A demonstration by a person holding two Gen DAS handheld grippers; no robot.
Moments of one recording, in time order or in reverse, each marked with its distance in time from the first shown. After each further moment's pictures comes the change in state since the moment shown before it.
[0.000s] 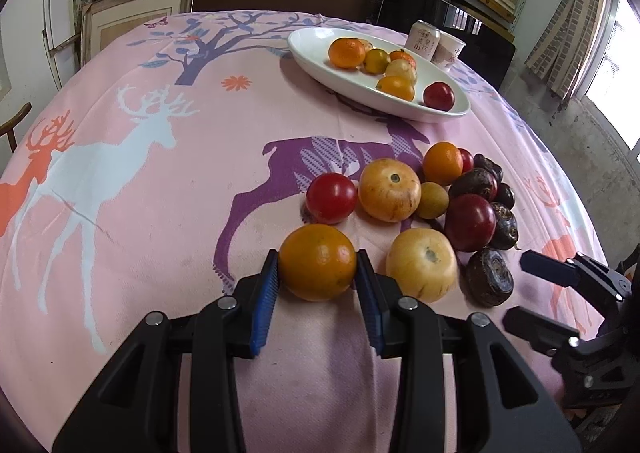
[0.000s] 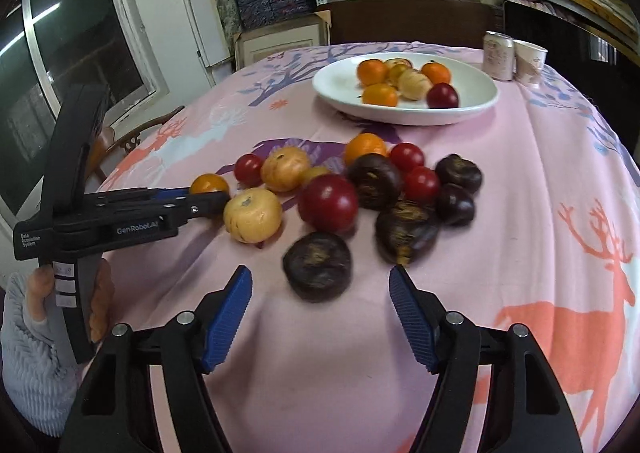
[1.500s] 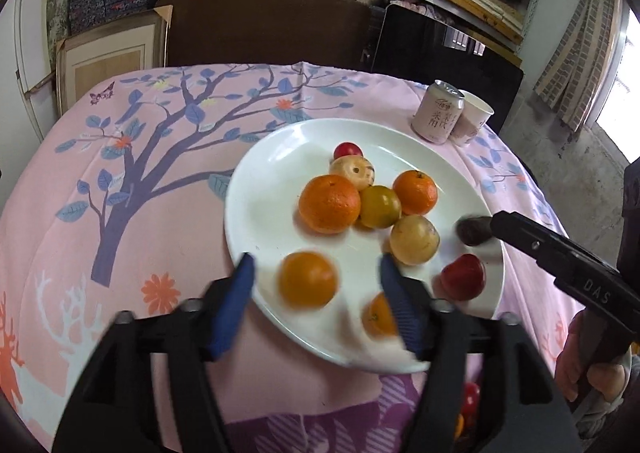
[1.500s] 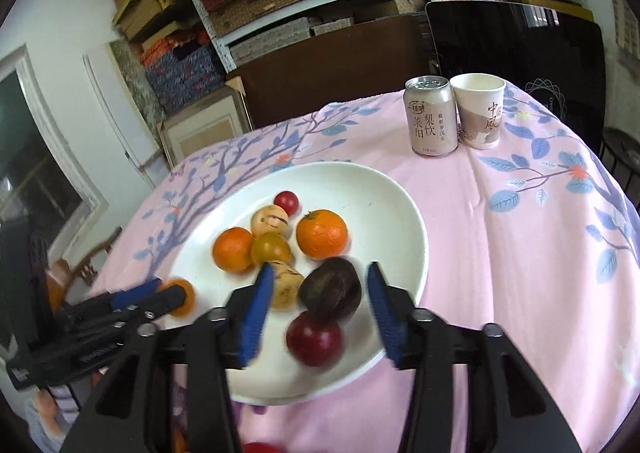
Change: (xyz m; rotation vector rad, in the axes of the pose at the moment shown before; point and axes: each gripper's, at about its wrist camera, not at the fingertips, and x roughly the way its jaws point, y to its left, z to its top) left arm 0.091 -0.030 0.187 0.020 -0.080 -0.001; right arm 0.058 -0.152 0.170 0.257 -0.193 -0.110
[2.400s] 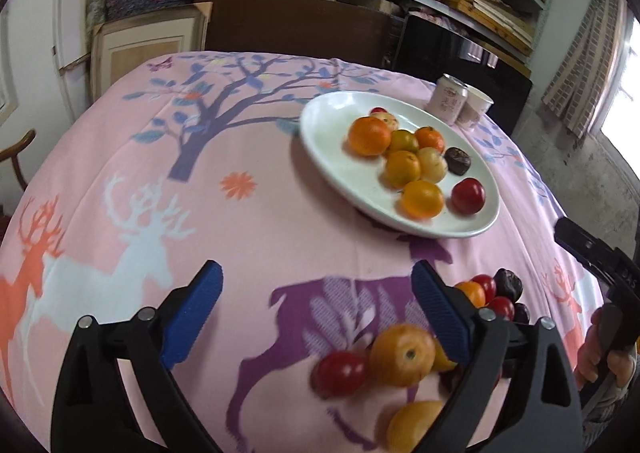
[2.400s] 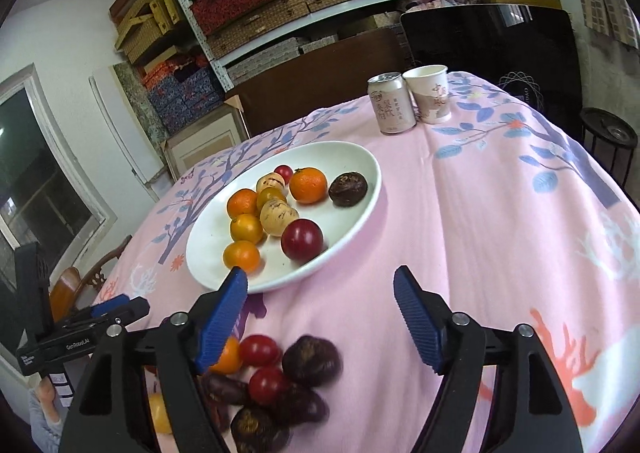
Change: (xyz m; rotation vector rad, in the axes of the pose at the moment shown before) left arm -0.080 0.036 -0.093 -0.081 -0.033 0.051; right arm -0.086 -0.016 -0.082 0.116 -0.085 0.030
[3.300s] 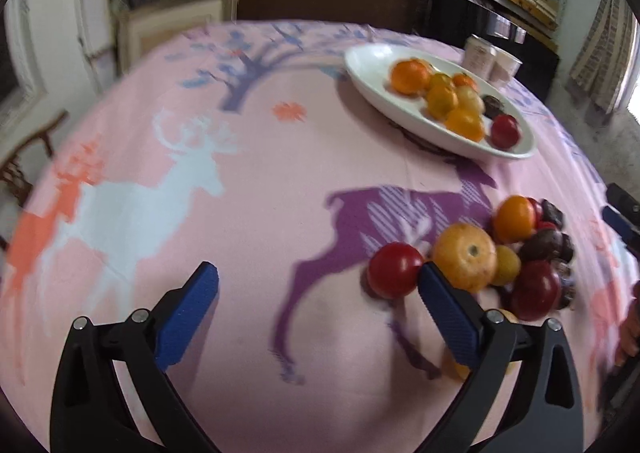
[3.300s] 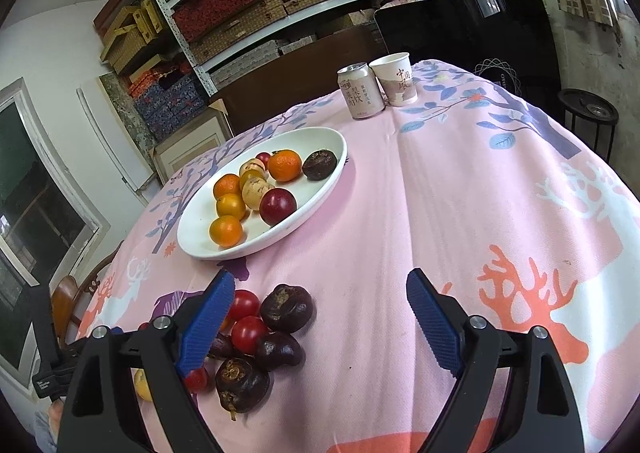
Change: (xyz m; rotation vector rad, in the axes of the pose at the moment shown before) left arm -0.008 0.012 -0.052 0.042 0.044 0.178; right arm -0.019 -0.018 -0.027 0.053 0.011 -0.038
